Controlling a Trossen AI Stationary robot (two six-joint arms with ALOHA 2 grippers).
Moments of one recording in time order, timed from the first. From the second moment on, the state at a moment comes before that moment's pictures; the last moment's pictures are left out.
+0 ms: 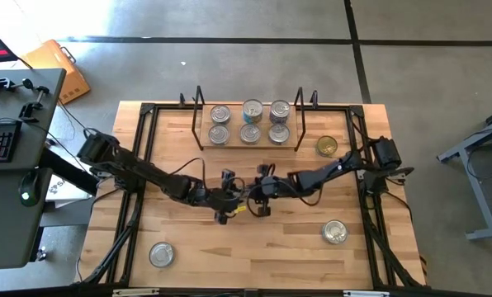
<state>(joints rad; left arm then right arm) -0.31 1.64 0.85 0.09 -0.43 0.32 0.15 1.87 0.92 0.31 0.22 -0.11</state>
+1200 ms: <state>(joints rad) -0.23 1.69 0.85 0.03 -0.35 0.06 0.09 1.86 0.92 0.24 0.08 -0.02</state>
